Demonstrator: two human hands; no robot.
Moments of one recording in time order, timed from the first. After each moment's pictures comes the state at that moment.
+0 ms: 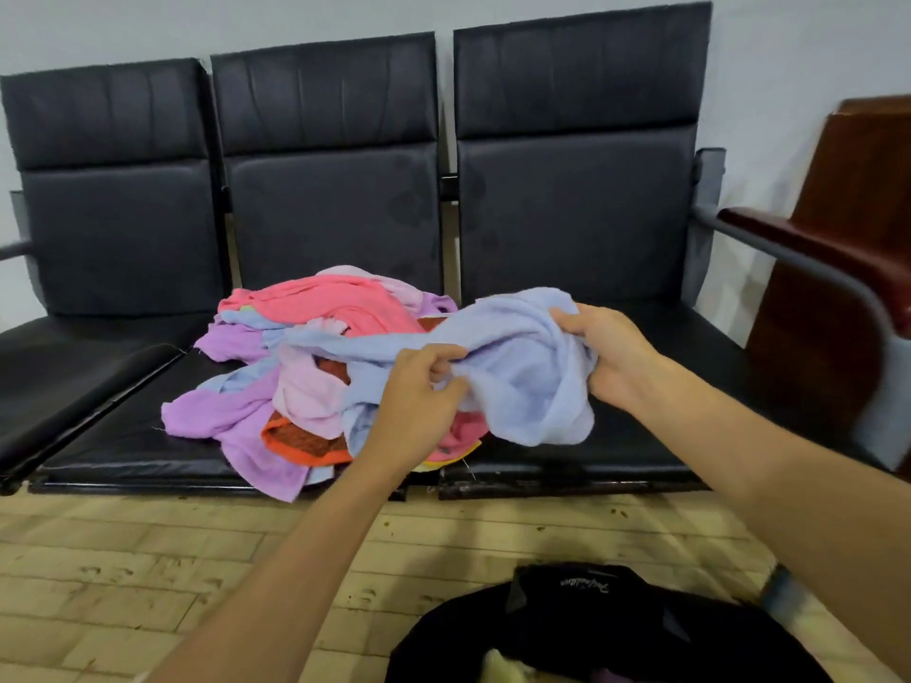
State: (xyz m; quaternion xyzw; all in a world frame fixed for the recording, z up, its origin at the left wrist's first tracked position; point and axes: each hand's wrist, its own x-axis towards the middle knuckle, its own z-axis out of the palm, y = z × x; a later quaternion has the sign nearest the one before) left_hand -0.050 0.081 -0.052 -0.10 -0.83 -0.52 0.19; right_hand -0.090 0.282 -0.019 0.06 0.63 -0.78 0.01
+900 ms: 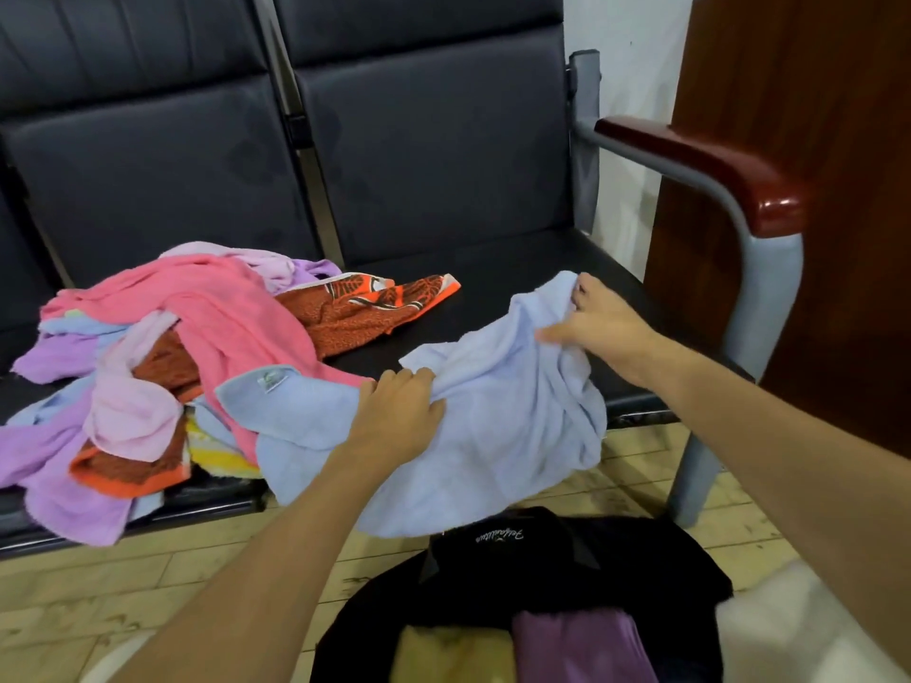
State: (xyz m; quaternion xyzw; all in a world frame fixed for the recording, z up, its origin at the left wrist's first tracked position) left_hand -0.100 0.205 -0.125 -0.17 -0.98 -0.02 0.06; right_hand -0.087 0.441 -0.085 0.10 0.81 -0.57 -0.03
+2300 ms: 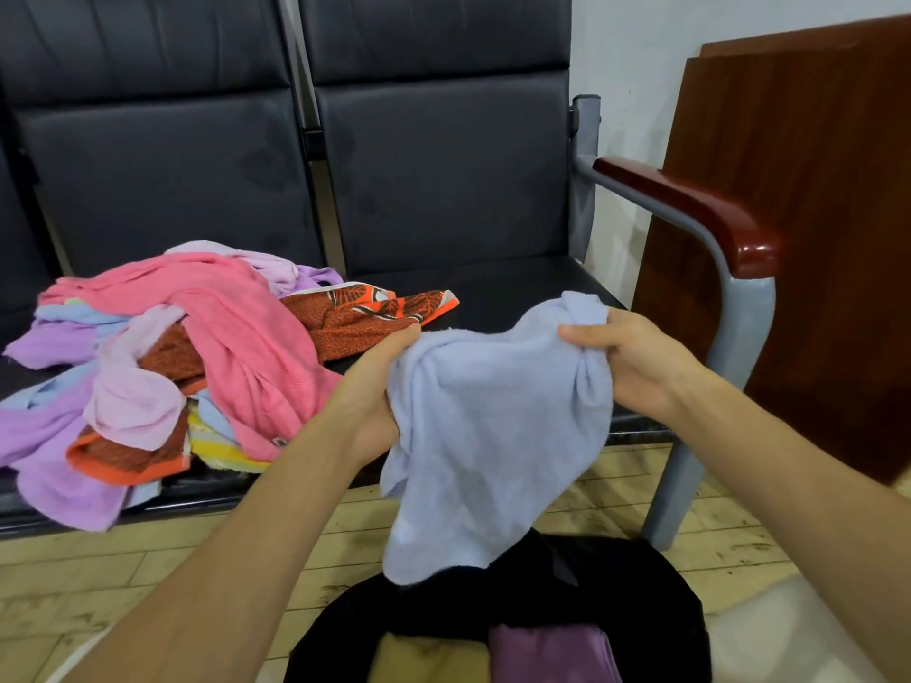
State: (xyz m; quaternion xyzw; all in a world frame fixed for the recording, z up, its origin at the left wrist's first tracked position) left_hand -0.069 0.200 -0.065 0.00 -0.53 -0.82 -0.23; right_hand -0.042 0.444 -0.058 0.09 0.62 -0.78 0.03
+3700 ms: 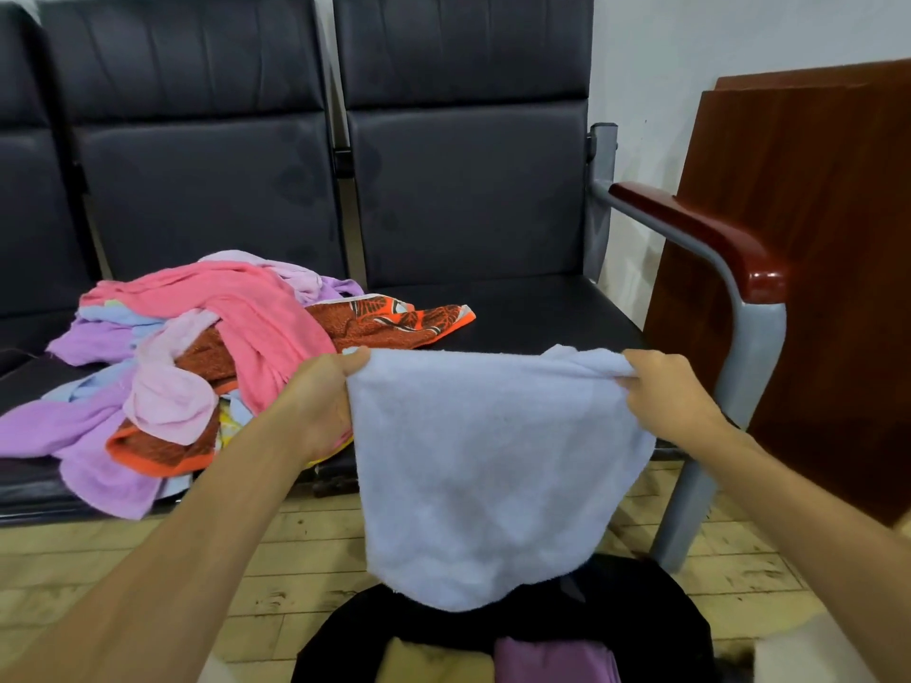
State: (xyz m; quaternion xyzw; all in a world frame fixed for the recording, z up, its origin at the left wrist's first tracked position) left_hand -0.070 0.142 -0.050 0.07 -0.63 -0.76 -0.12; right_hand -0.033 0.458 -0.079 0.12 0.97 -0.20 -0.12
